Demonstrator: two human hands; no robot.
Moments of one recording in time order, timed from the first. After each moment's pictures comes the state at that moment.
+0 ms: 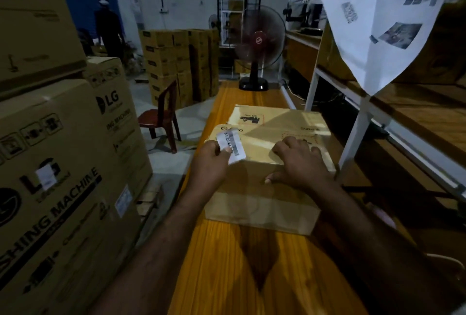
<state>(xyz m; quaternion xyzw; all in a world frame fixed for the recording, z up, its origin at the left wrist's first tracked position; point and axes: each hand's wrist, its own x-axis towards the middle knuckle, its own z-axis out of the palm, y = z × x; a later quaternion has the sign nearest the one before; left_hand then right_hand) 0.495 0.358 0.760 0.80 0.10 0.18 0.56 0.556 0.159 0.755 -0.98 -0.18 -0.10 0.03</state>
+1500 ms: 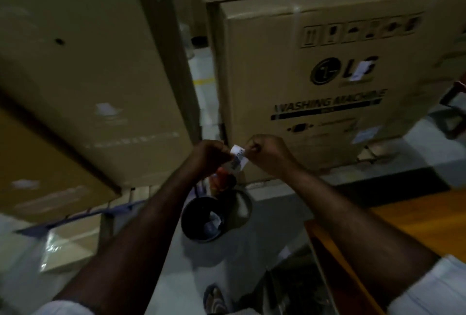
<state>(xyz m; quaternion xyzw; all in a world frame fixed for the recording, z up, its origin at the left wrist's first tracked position) 0.063 0.558 0.627 0.62 0.60 0.24 0.44 0.252 0.544 0.621 -0.58 -0.70 0.30 0.30</state>
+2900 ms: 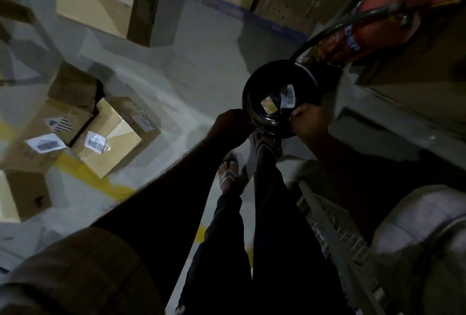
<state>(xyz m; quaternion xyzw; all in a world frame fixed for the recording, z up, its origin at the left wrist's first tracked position) -0.142 0.591 0.155 0.39 0.77 -0.05 0.50 0.027 0.692 0.094 -0.61 -0.65 0.43 -0.15</state>
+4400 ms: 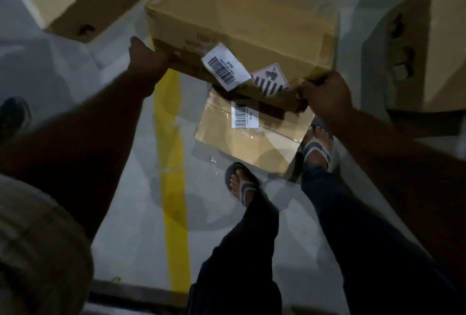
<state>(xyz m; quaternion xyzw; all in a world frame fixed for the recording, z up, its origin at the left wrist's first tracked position) -0.676 -0.031 -0.035 -0.43 0.82 0.33 0.21 -0.646 0.317 -0.053 -0.27 -0.83 0.39 -0.30</state>
